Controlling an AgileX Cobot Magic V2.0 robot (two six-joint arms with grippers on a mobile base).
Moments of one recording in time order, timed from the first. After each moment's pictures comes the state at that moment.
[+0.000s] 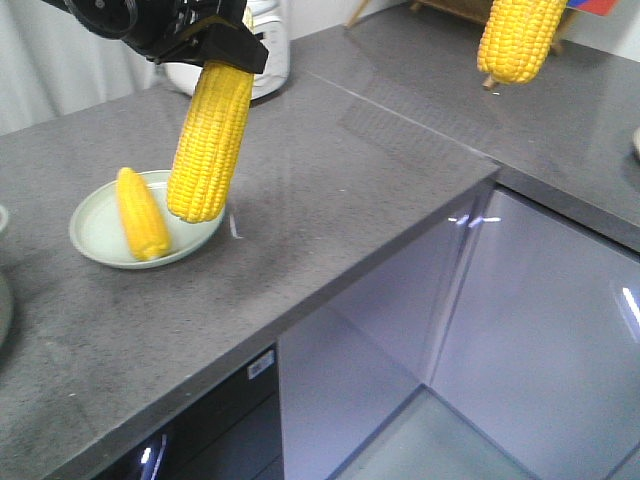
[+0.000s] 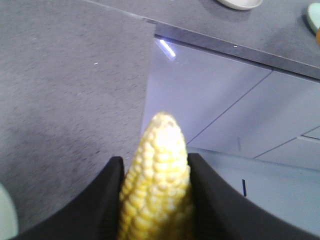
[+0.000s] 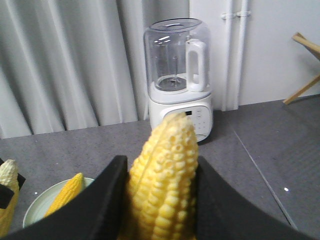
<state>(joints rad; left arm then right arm) -0.28 1.85 -2.17 -0.59 1.27 0.27 -0.13 1.59 -1.93 1.01 0.96 -0.77</state>
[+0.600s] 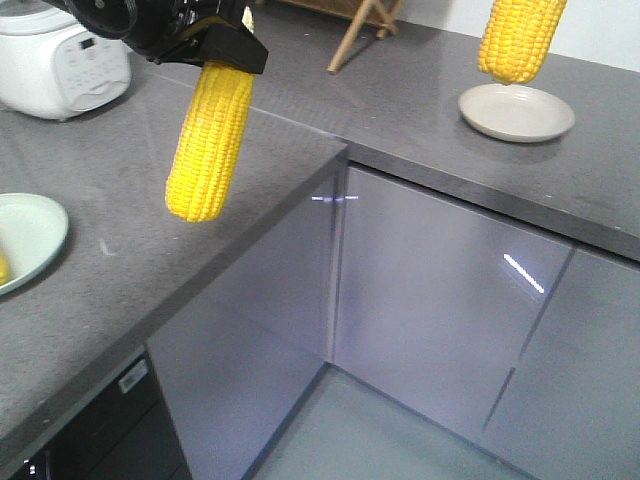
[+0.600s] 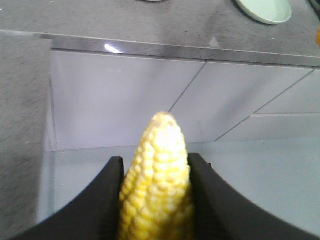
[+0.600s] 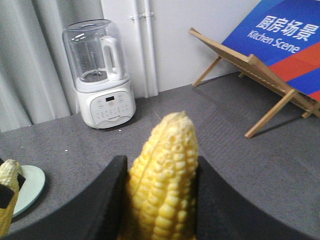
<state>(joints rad) -0.28 1.85 -2.17 -0.59 1.27 0.27 -0.13 1.59 -1.93 1.01 0.96 -0.77</state>
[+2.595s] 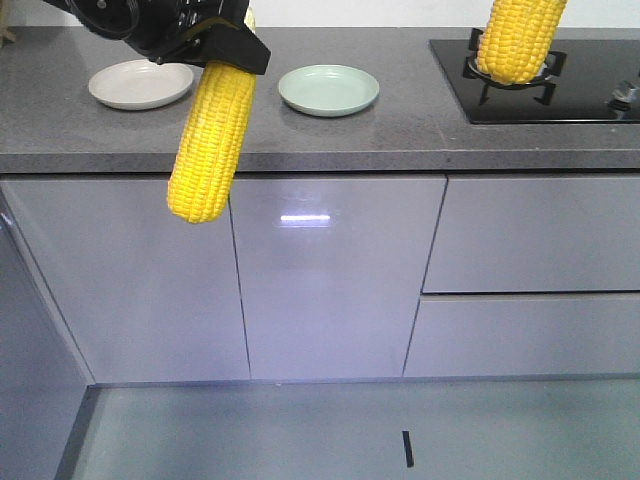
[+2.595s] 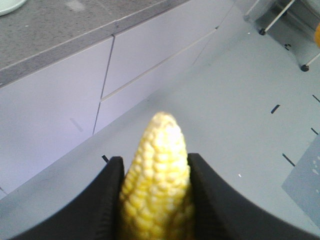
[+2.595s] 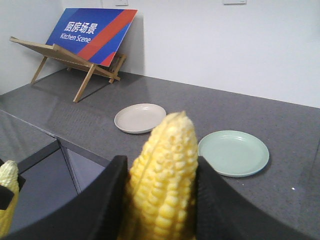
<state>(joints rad) -0.28 1.85 -2.17 -0.59 1.27 0.27 -0.13 1.59 -1.93 1.01 0.96 -0.77</state>
